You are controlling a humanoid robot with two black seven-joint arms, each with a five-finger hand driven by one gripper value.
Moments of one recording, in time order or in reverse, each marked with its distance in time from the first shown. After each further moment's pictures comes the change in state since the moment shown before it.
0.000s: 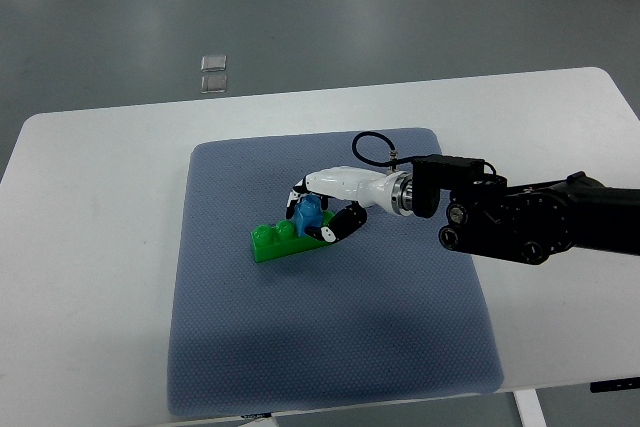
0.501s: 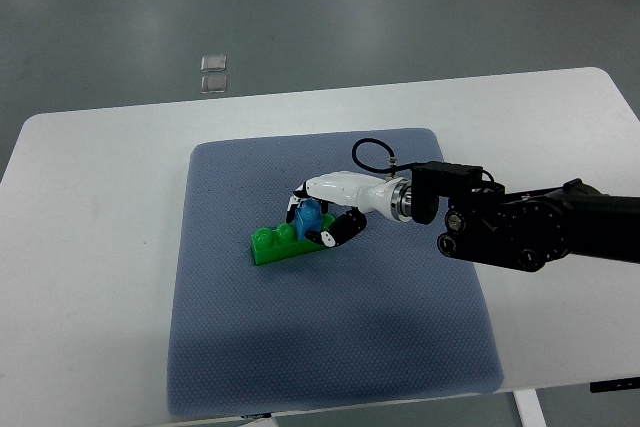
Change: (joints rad) left arm 0.001 0.000 0.000 0.000 0.000 0.000 0.000; right arm -0.027 0.017 0.000 -0.020 -0.021 -0.007 0.004
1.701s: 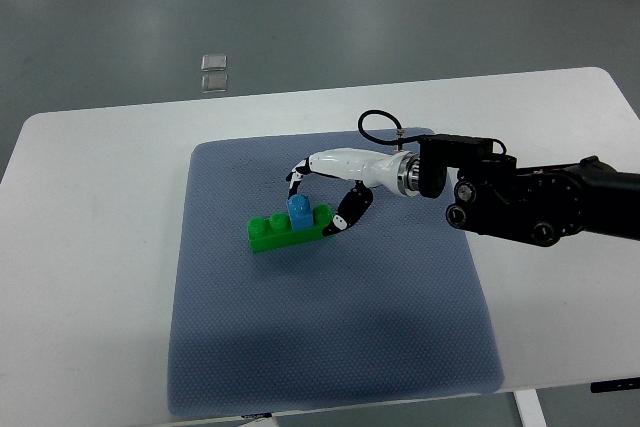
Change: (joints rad) left arm 0.001 0.000 0.003 -0.001 0.000 0.000 0.000; right arm 0.053 -0.063 0.073 0.044 0.023 0.055 0.000
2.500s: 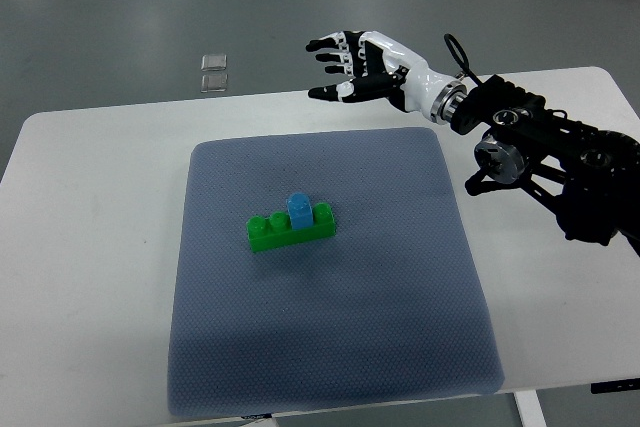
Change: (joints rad) left arm 0.003 0.000 0.001 -0.004 0.000 0.000 0.000; right arm -0.246 -0.004 0.639 -0.057 0.716 0.076 -0.011
